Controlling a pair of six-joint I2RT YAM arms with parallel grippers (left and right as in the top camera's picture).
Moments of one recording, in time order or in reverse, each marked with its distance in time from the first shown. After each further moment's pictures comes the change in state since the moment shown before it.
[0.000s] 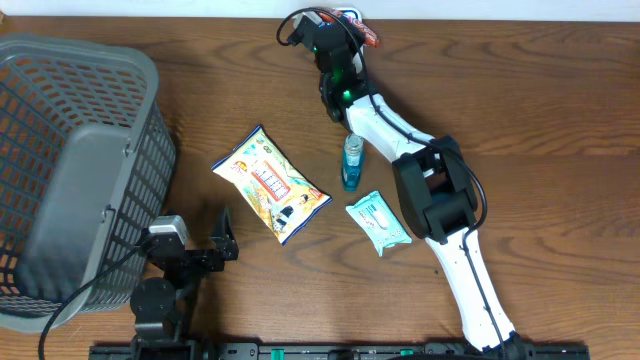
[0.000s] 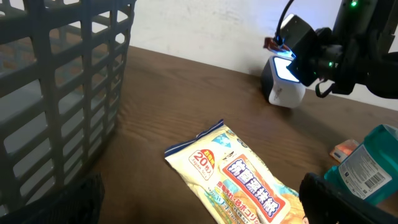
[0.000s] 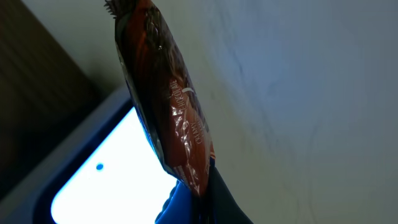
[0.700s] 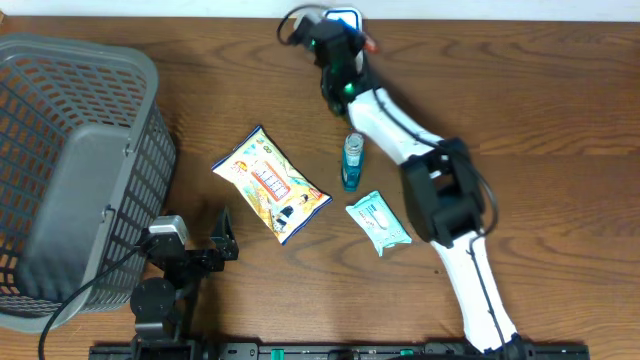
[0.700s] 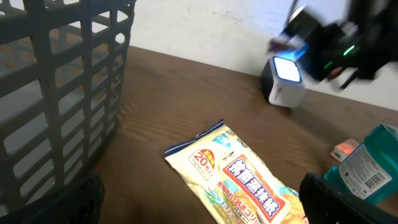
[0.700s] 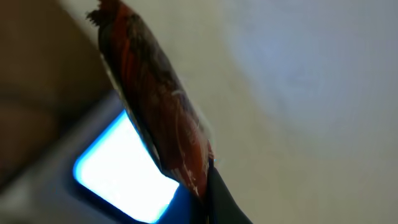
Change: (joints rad) left arm 0.000 0.000 0.000 0.000 0.000 0.000; right arm -0.009 -0.083 0.002 -0.227 -0.015 0.110
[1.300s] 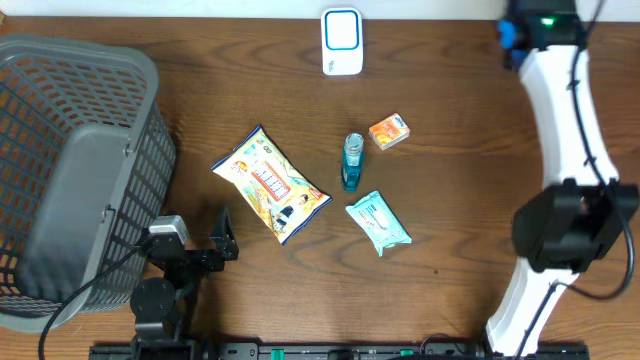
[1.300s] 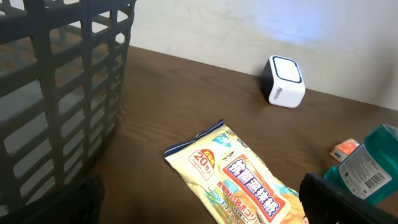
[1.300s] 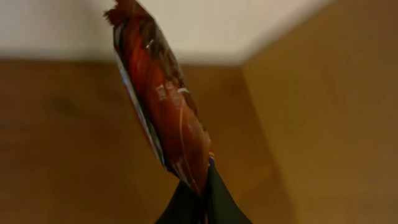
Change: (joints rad) left arm 0.000 0.000 0.000 0.000 0.000 0.000; right arm -0.523 -0.391 0.013 -0.821 0.126 0.709
